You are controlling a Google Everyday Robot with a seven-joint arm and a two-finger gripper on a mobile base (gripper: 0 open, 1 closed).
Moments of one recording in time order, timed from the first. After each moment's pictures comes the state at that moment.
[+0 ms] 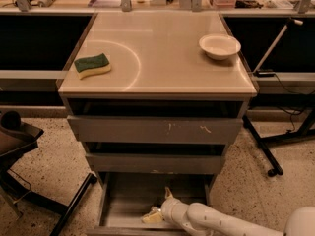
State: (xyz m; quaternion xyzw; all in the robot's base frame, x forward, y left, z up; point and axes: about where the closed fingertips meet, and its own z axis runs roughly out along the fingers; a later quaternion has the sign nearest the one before) arm 0.511 0.011 0.236 -0.35 0.80 0.25 0.41
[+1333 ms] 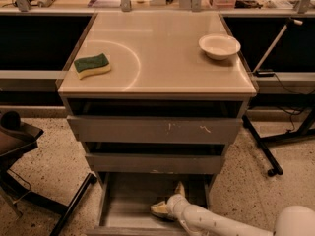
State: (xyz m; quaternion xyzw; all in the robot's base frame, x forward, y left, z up) arm 0.566 -0.048 0.192 -0.31 0.84 0.09 0.44
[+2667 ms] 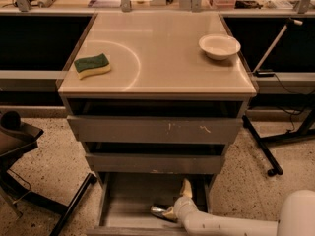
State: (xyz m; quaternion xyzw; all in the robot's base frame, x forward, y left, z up) arm 0.543 -0.090 0.228 -0.44 0.79 -0.08 0.42
